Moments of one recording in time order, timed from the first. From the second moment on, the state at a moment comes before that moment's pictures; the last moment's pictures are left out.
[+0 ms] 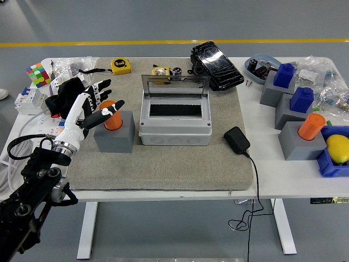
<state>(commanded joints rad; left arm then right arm) -0.28 0.12 -1.20 -1.10 1.20 0.09 -0.30 0.13 -0.38 0.26 0.33 0.10 -0.11 -0.01</state>
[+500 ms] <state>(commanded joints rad) -0.29 0.11 -1.17 -1.06 1.16 0.12 -0.34 0.13 -0.38 0.26 0.33 0.10 -0.11 -0.01</state>
